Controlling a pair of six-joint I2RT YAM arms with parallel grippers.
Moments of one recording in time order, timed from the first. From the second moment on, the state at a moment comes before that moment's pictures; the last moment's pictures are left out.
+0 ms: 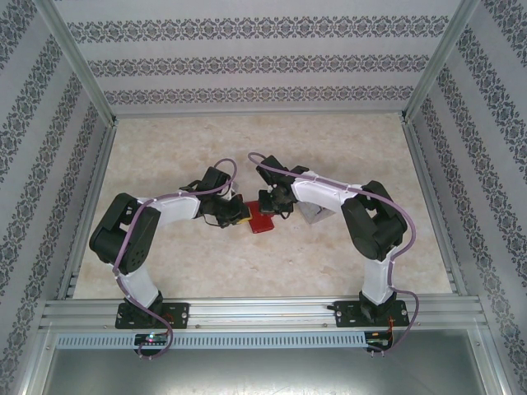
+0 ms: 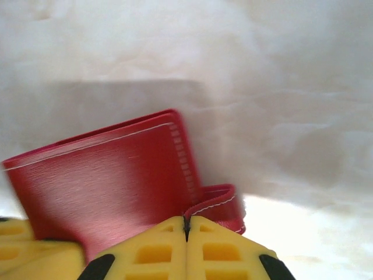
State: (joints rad) left arm -0.44 1.74 0.91 -0.20 0.57 -0.86; right arm 0.66 1.93 1.32 -0.65 -0.11 0.66
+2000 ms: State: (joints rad) left arm -0.26 1.39 0.92 -0.59 0.19 -0.75; right arm 0.79 1.81 1.35 -0.57 -0.21 0.63
